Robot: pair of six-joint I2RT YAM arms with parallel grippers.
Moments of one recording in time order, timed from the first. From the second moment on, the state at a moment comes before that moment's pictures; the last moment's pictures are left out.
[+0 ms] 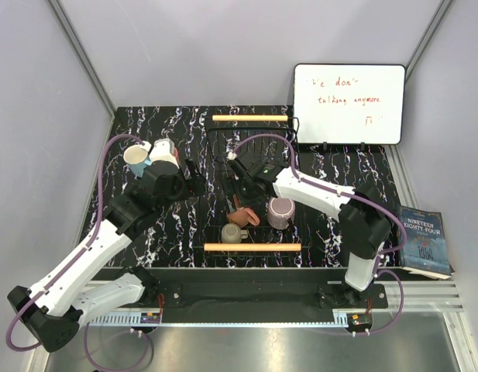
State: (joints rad) left arm -0.65 0.93 1.00 -0.63 -0.37 -0.62; right arm 0.85 1.82 1.42 -0.65 -0.04 0.49
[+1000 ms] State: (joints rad) left arm -0.65 0.93 0.97 -0.63 -0.37 -0.63; right arm 0.86 1.63 1.40 -0.68 0.12 0.50
